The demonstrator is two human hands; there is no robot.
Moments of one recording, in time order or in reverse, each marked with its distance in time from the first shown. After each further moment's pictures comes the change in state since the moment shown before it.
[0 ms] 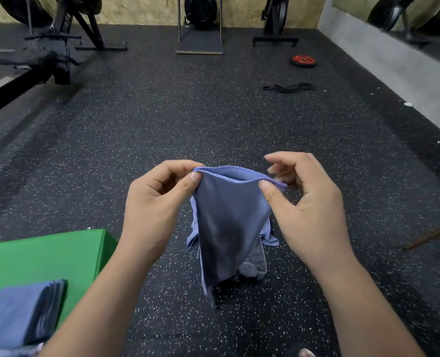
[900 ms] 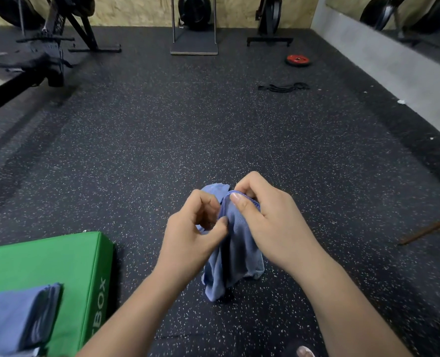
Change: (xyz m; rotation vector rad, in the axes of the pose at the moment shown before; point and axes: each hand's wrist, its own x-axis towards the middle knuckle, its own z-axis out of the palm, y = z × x) left_hand -0.041 -0.037 0.036 0.293 -0.146 -0.060; right_hand -0.008 0.008 0.019 0.055 -0.374 0.090
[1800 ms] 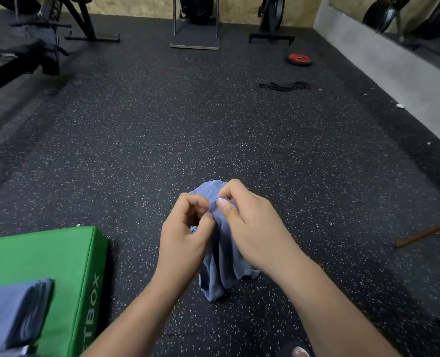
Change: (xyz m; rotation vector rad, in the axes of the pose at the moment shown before) left_hand -0.002 -0.027 0.004 -0.199 0.161 -0.053; right_hand 0.011 0.005 0.040 -0.048 -0.090 0.020
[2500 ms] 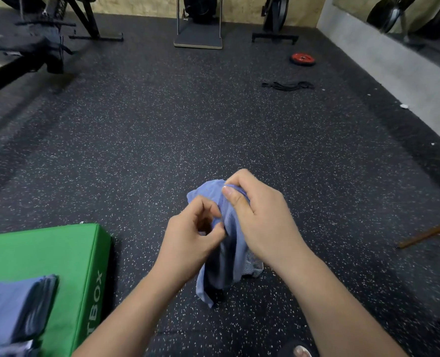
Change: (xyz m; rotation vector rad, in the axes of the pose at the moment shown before) left_hand 0.001 -0.005 -0.013 0.220 -0.168 -0.021; right_hand 0.004 -0.009 -0.003 0.050 0.132 -0.028
